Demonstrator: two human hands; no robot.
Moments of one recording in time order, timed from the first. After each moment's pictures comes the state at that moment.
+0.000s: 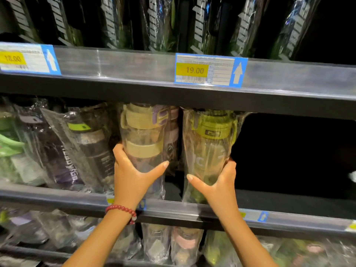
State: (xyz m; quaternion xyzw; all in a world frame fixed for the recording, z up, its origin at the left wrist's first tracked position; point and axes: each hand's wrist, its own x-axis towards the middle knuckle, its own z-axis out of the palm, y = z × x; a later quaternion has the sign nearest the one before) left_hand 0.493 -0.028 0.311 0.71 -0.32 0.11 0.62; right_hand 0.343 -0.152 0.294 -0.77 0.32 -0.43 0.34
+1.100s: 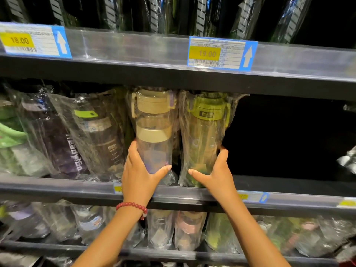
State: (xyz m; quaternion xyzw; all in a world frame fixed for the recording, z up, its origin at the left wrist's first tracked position) left_hand 0.491 -0.017 0.278 0.81 -0.33 0.10 0.48; right_hand 0.350 -0.146 0.284 -0.82 0.35 -0.34 0.30
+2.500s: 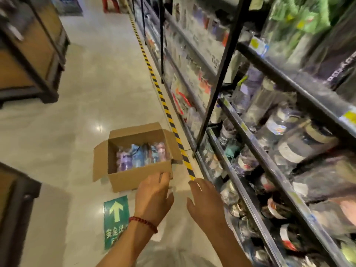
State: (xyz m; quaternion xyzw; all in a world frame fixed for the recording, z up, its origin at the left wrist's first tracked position) left_hand 0.221 0.354 0.101 0.98 0.09 0.03 0.16; right_hand 0.266 0.198 0.087 -0.95 -0.28 -0.03 0.12
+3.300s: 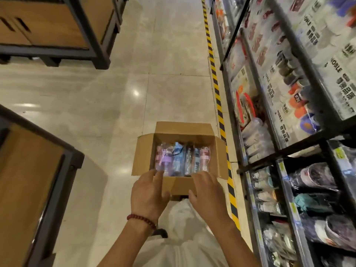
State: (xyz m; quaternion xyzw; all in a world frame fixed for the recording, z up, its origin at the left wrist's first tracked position) left_hand 0.307 0.634 0.058 0.94 0.30 -0.03 0.18; right_hand 0.411 0.499 0.059 -0.91 -0.37 0.14 0.11
